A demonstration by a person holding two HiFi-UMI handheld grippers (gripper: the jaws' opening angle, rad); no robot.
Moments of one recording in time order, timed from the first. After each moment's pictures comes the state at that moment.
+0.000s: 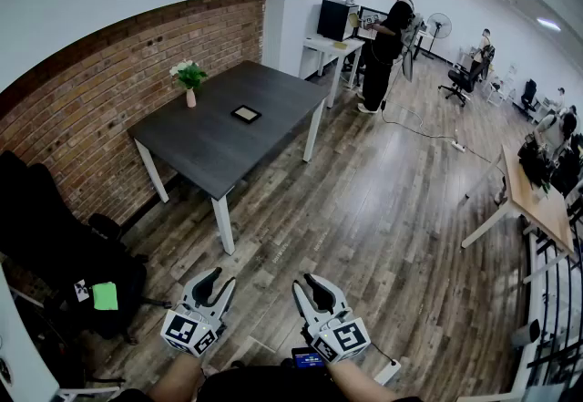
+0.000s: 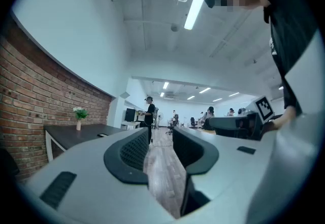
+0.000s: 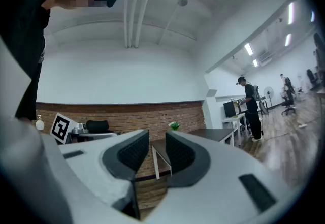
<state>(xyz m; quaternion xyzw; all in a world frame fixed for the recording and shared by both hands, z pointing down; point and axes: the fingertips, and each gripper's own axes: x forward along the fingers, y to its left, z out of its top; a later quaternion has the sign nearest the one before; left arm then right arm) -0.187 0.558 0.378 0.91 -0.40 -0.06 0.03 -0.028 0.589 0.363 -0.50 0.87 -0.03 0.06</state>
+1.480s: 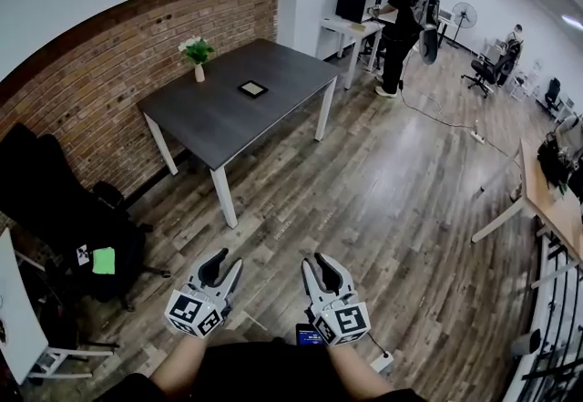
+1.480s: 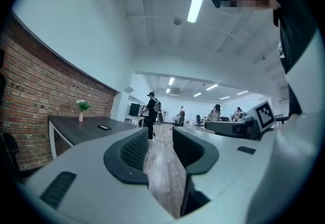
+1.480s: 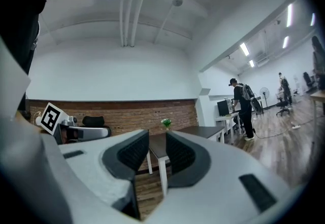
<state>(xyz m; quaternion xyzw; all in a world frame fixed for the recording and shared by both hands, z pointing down) -0.102 0.596 0.403 0.90 -0.43 -0.04 0.06 0.070 0.611 0.398 -0.52 0.85 -0.04 0.05</state>
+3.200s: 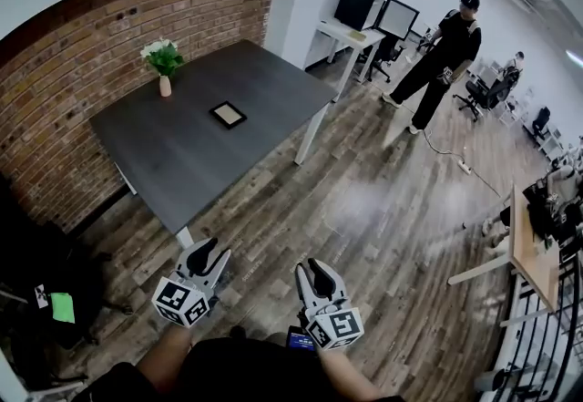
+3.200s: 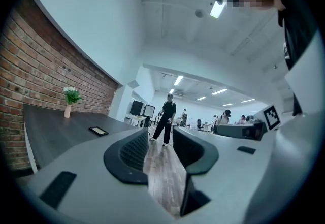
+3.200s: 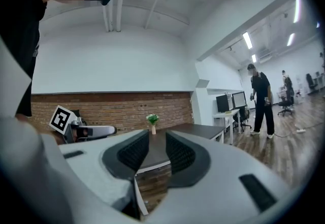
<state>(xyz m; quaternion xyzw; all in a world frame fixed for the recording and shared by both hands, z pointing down) -0.073 0.202 0.424 0.90 -0.42 -0.06 0.11 0.109 0.245 0.410 -0.52 0.85 -0.06 0.01</state>
